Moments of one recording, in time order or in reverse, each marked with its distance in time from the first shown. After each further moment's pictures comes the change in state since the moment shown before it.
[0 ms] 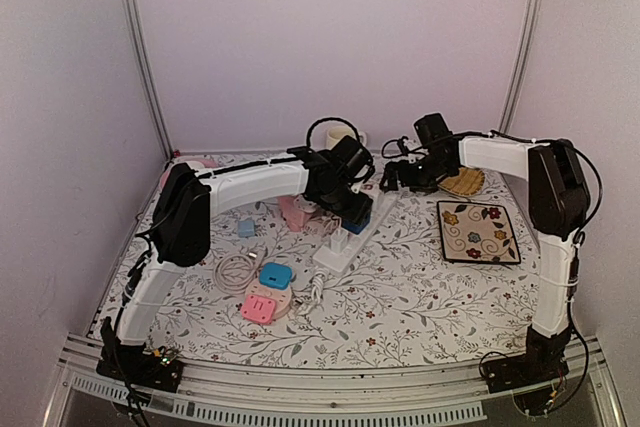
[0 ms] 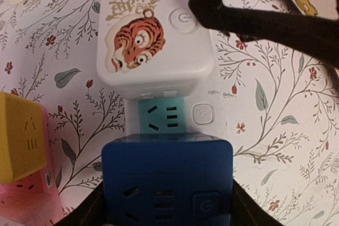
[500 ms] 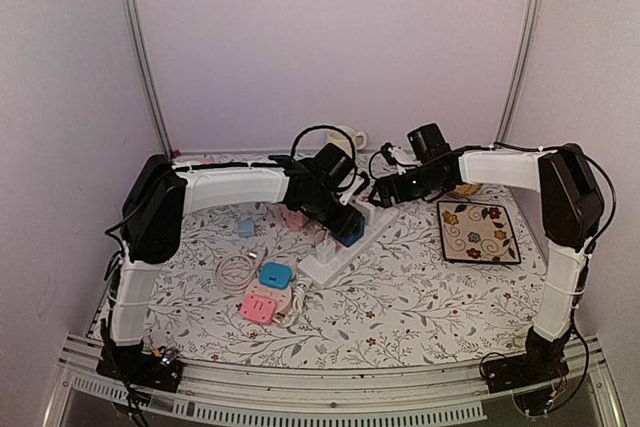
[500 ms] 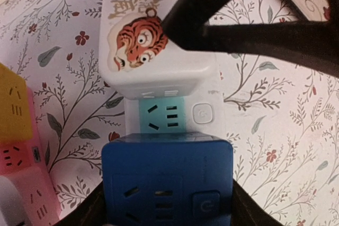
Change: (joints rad) left arm -0.002 -0.190 -0.331 0.147 0.101 0.112; right arm 0.085 -0.129 -0.204 0.169 -0.037 -0.159
